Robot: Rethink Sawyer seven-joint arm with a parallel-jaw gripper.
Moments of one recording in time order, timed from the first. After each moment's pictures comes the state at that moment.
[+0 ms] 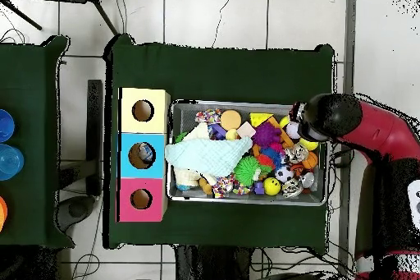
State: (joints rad) arm -0.61 -0.50 0.11 1.22 -0.26 0.79 1.59
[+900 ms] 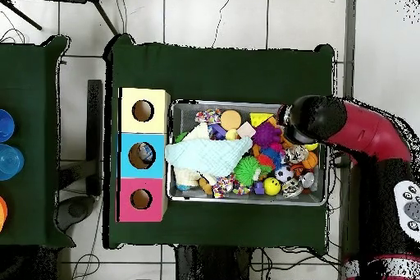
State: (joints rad) arm -0.56 -0.54 0.10 1.30 -0.23 0.79 1.59
